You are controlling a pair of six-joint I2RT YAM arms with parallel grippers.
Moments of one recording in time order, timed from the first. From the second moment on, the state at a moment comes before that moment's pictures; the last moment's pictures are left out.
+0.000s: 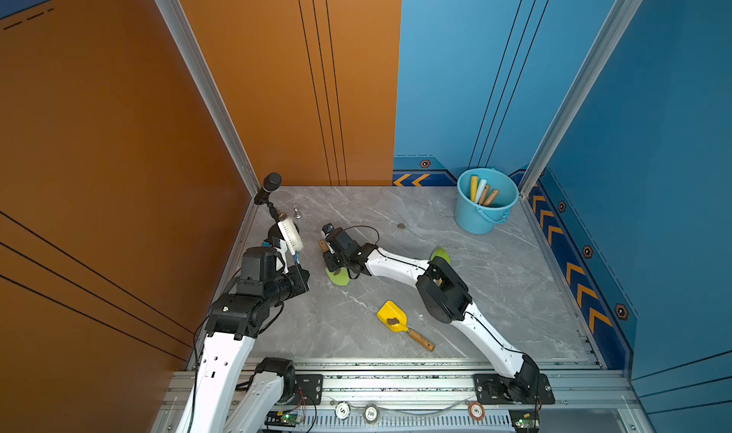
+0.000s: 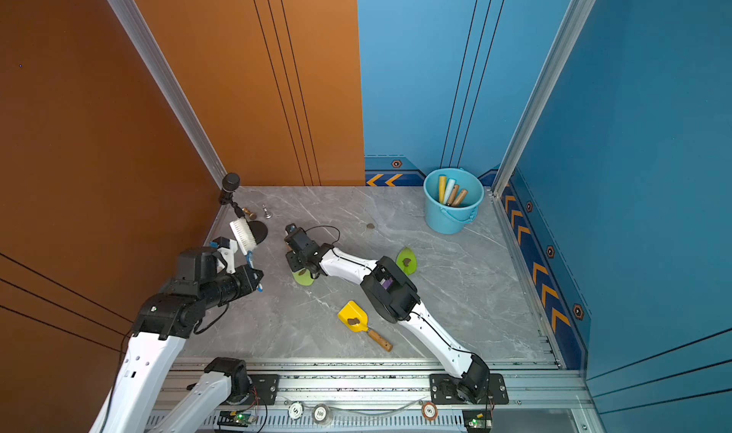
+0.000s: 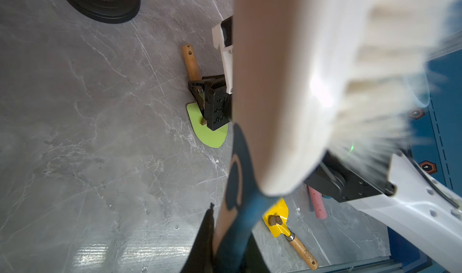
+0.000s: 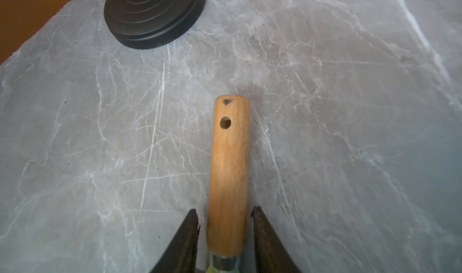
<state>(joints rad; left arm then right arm) -0.11 0.75 0.93 -0.95 0.19 -0.52 0.94 2.57 2.12 -0.30 0.08 0.31</state>
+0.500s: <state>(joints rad) -0.11 0.77 0.90 -0.94 0.19 -0.52 0.92 2.28 1.64 -0.24 0.32 0.42</state>
